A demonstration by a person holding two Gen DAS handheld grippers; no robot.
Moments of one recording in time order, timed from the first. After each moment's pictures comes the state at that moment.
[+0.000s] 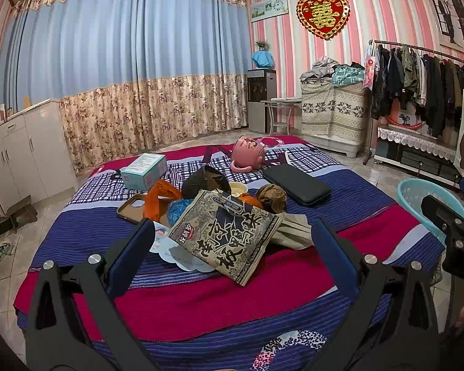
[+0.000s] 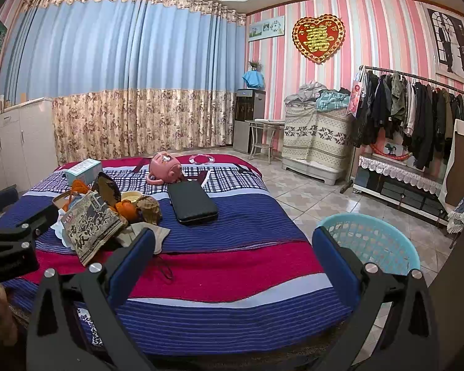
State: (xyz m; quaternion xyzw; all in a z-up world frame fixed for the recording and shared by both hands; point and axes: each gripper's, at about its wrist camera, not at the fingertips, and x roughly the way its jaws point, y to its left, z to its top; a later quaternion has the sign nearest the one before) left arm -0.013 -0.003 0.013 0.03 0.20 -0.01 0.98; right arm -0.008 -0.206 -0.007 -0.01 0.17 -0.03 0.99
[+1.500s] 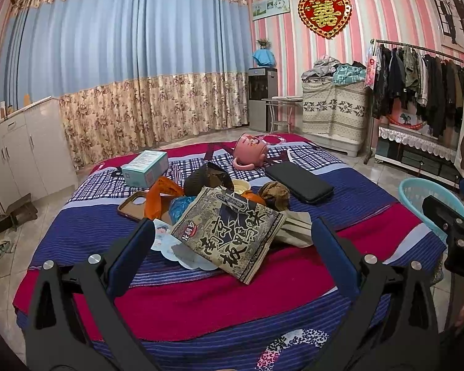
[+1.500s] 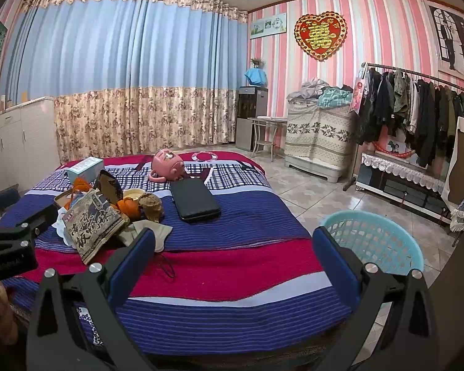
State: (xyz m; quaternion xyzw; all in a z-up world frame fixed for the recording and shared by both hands) left arm -0.013 -0.003 0.012 0.03 0.20 -0.01 0.98; right arm -0.001 -0.194 -0.025 -0.01 0.17 -0.03 0.99
